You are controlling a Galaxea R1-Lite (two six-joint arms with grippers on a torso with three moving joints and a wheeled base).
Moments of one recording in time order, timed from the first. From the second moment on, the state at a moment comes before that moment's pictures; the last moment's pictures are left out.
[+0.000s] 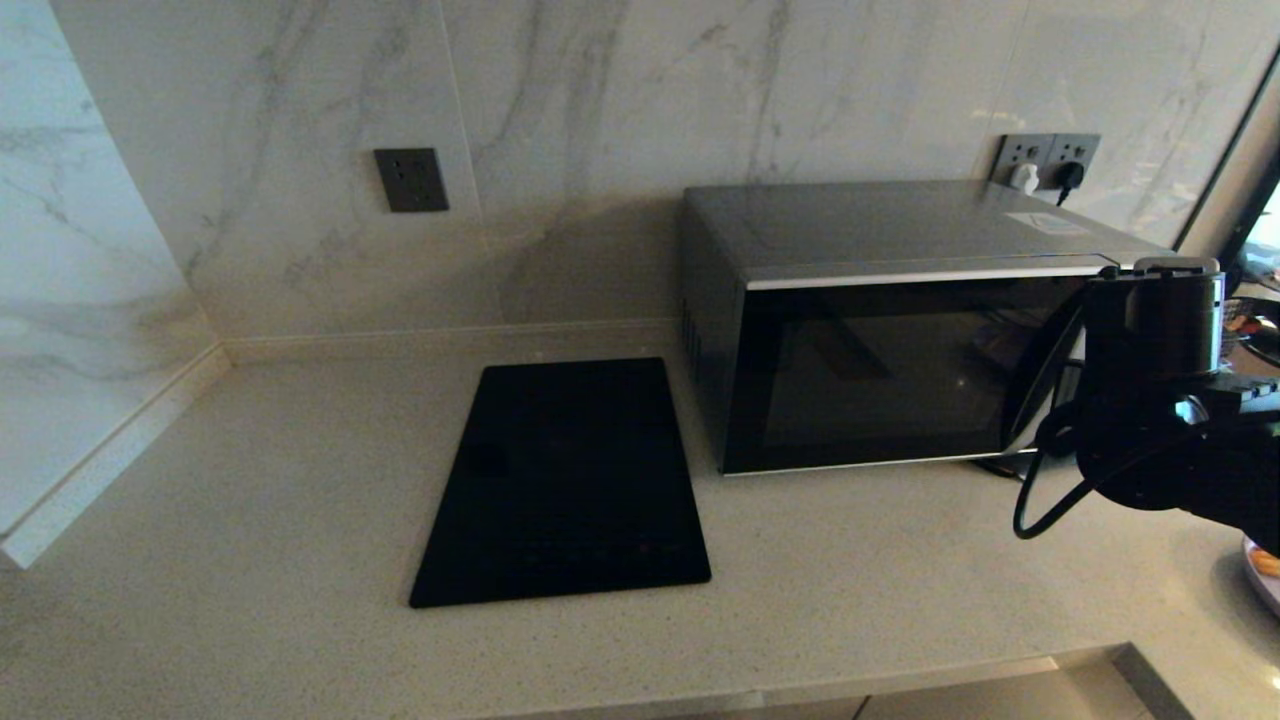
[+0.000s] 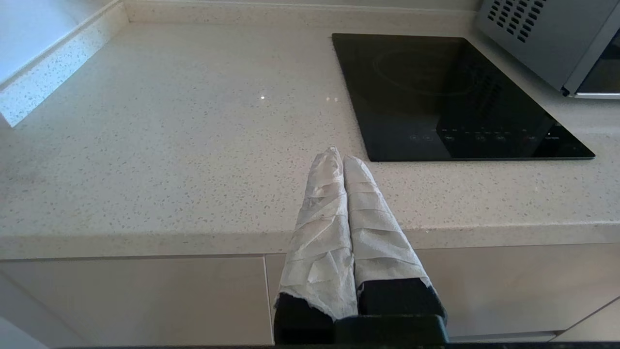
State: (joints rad) left arm 0.00 0.00 0.00 -0.01 0.03 -0.07; right arm 0.28 1.67 -0.90 -0.43 -1.08 0.13
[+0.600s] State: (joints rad) left arm 0.00 0.00 0.00 -0.01 0.03 -0.07; right arm 0.31 1.70 -0.92 -0.33 -1.09 0.23
